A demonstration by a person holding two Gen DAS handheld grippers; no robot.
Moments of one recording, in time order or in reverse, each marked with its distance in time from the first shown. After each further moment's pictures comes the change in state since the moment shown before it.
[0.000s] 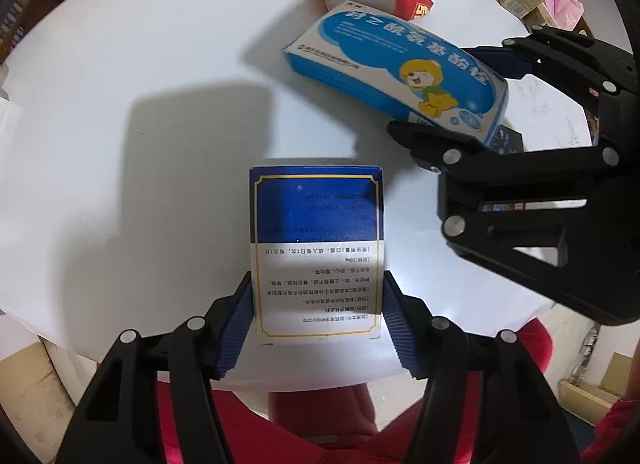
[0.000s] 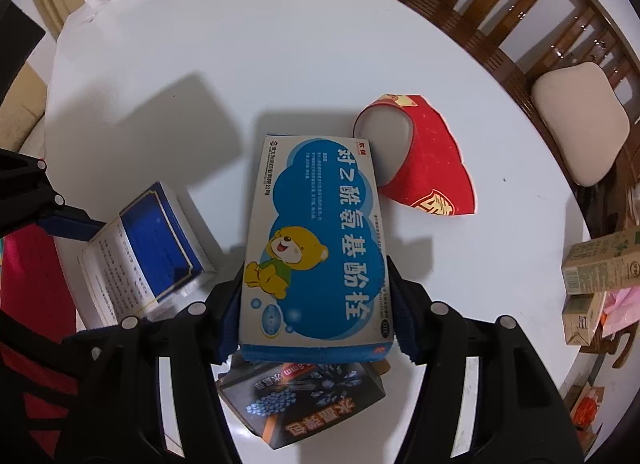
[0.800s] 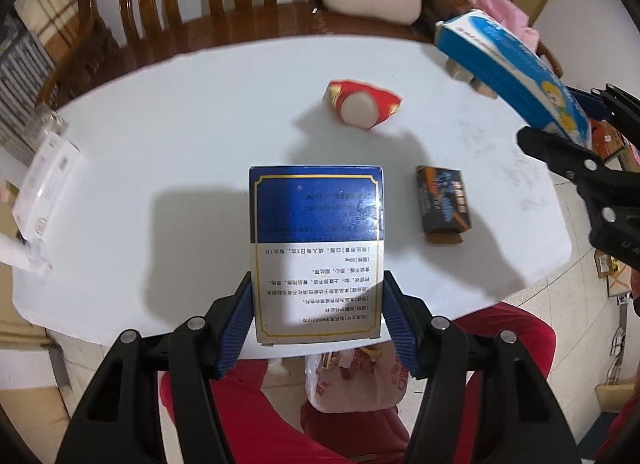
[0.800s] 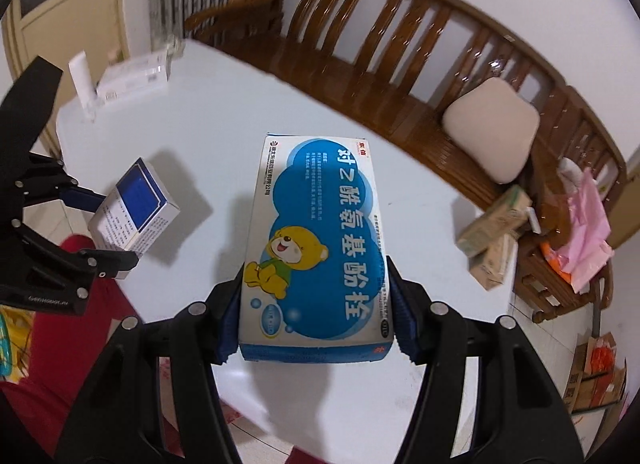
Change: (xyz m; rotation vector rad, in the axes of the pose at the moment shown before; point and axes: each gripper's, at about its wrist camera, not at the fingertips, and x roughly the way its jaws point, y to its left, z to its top) left arm -0.123 0.026 -0.068 0.094 -0.321 0.035; right arm -0.189 0.023 -0.059 0.208 -0.281 -0.184
